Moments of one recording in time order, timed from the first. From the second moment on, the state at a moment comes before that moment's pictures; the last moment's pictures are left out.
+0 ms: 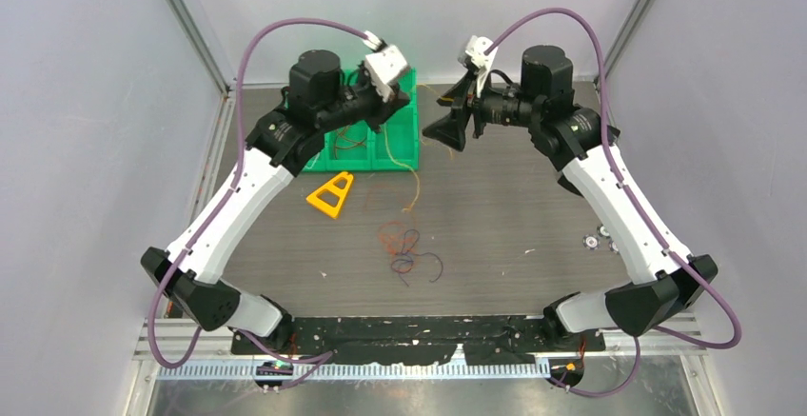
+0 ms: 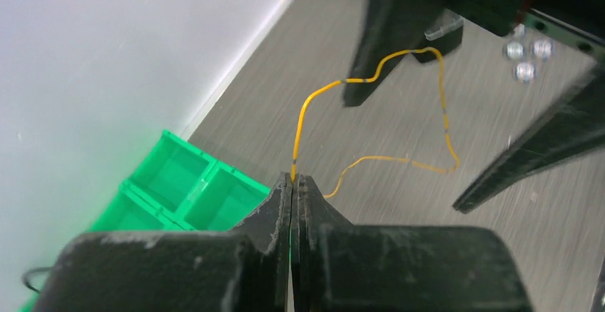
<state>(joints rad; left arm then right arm) -0.63 1.47 1.73 -0.52 0.37 0.41 0.44 1.38 1.60 -0.50 -0.76 -0.20</state>
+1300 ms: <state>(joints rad) -0.39 1.25 1.23 0.11 0.46 -0.61 0.48 1.45 1.55 -0.12 -0.62 0.05</state>
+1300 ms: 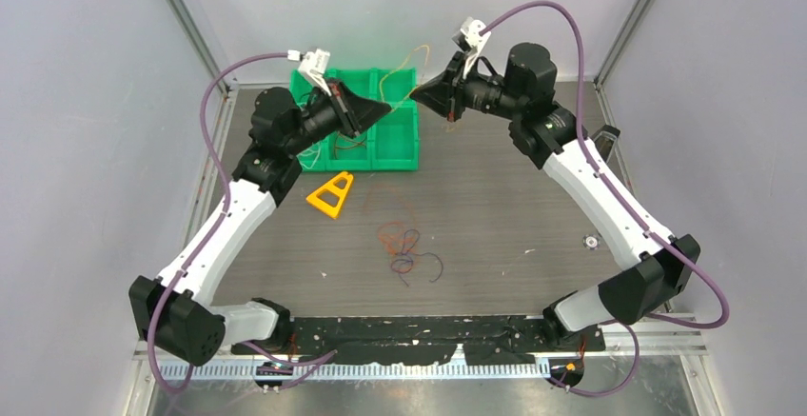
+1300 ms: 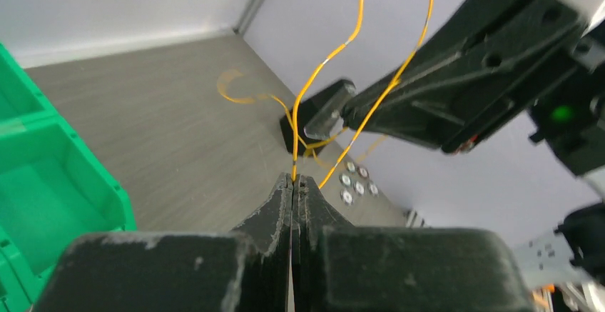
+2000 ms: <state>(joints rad) -0.29 1.32 1.93 -0.75 0.87 0.58 0.49 1.47 1.75 -0.63 -0.76 -0.31</state>
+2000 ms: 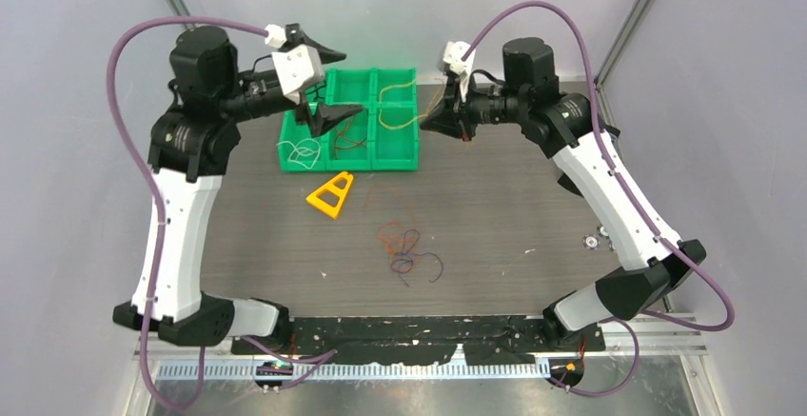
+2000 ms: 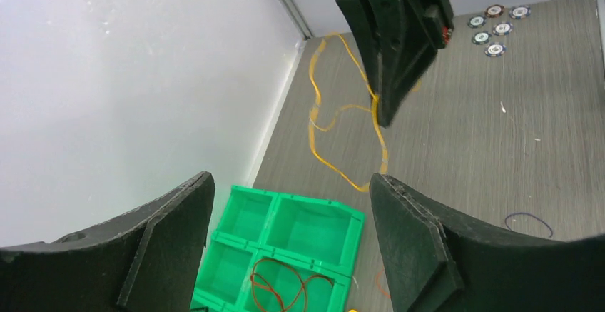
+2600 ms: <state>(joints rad) -0.44 1.49 1.84 -0.62 1.07 0.19 0.63 1.50 1.77 -0.99 -0.71 -0.62</state>
